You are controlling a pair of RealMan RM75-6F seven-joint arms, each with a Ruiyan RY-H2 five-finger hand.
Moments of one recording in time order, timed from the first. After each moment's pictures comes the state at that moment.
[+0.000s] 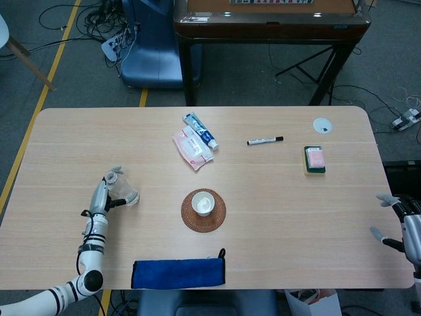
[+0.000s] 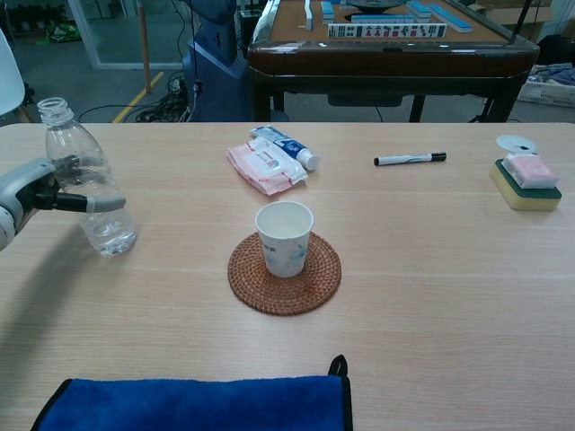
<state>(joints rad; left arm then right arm) -0.48 -1.74 -0.40 -1.26 0.93 1.01 -0.22 0.02 -1.10 0.09 -1.51 -1.54 1.60 0.12</state>
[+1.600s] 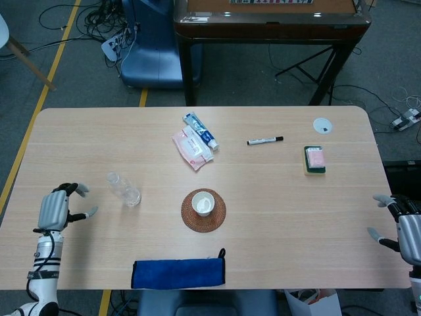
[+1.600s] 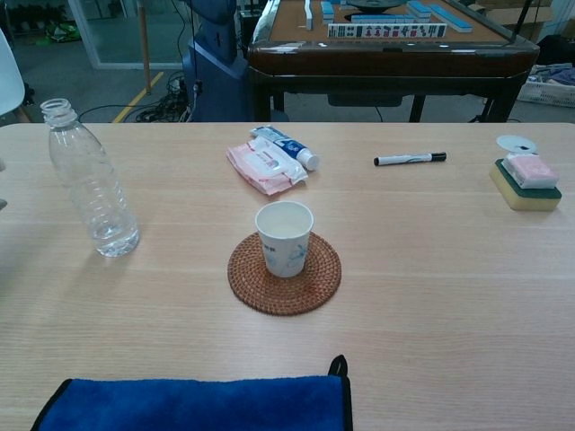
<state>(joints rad) -0.31 -1.46 -0.18 -1.39 1.24 1.36 -0.02 0.02 -1.12 0.08 -1.52 -1.54 1.59 0.06</state>
